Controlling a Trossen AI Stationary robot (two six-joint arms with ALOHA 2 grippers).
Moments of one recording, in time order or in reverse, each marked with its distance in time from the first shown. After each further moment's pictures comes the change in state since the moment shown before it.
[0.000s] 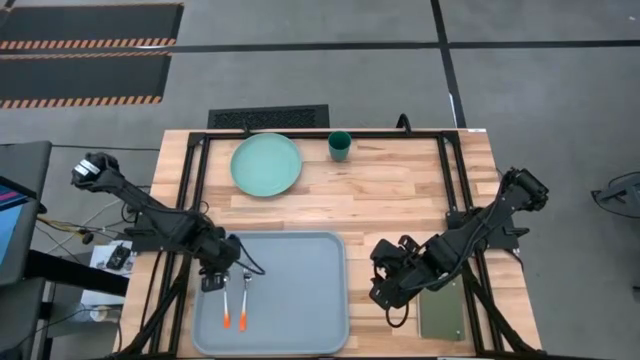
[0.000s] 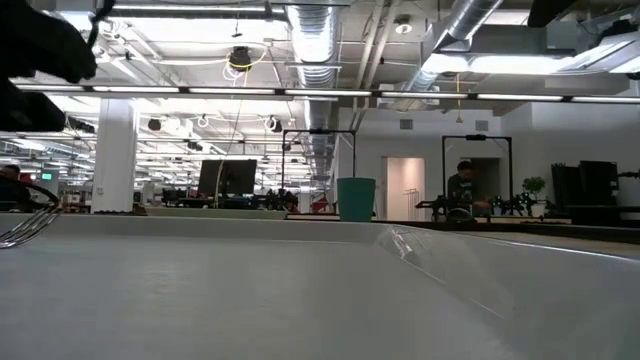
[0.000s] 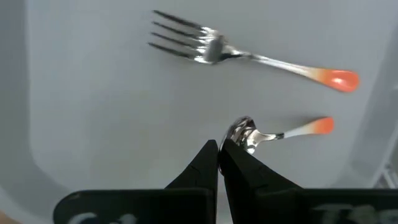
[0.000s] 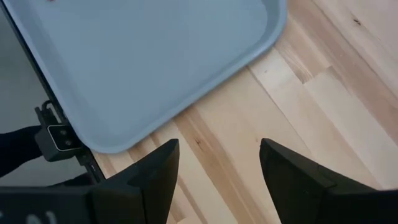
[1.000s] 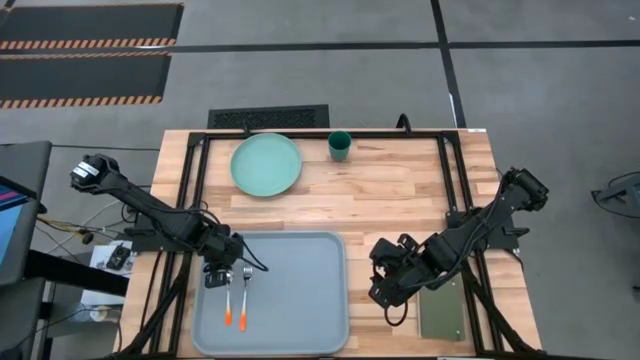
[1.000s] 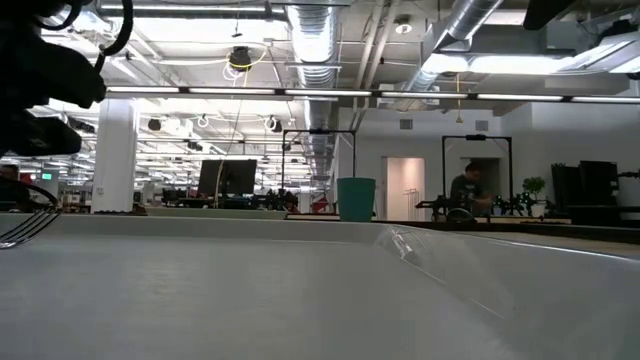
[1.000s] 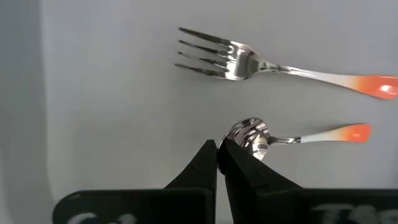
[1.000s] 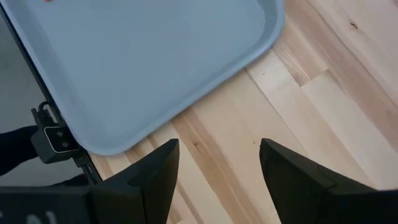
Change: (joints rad) left arm 0.047 0.006 -0.091 0.106 -0.041 0.115; right arm -0.013 0.000 0.000 -0.002 0.000 -0.020
